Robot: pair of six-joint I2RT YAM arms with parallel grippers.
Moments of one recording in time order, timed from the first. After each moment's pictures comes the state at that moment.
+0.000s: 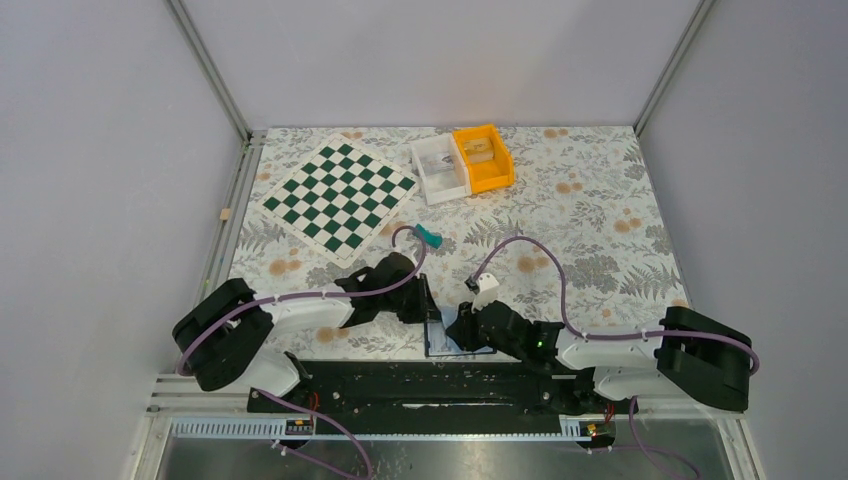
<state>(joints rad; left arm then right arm) -0.88 1.42 0.58 0.05 0.23 -0.96 1.17 1.22 0.30 0.32 0.22 0.71</state>
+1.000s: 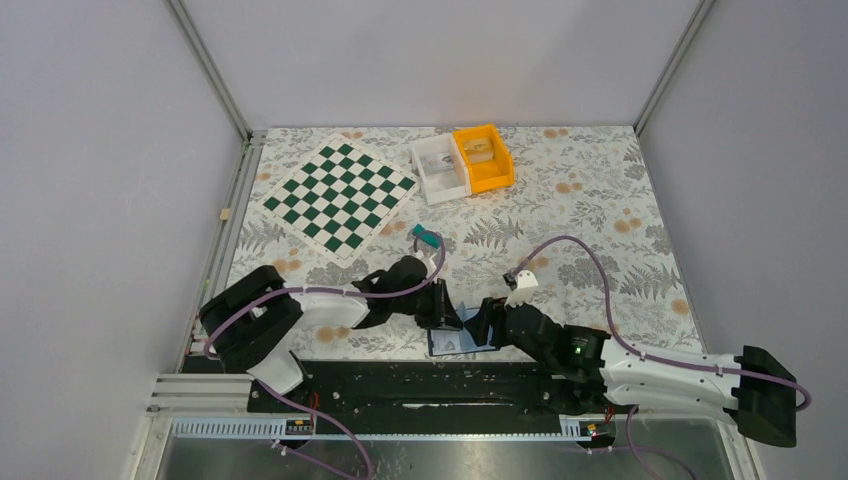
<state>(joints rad) -0.93 1.55 0.59 0.29 0.39 -1.03 1.17 0.81 0.28 -0.07 0.41 0.82</state>
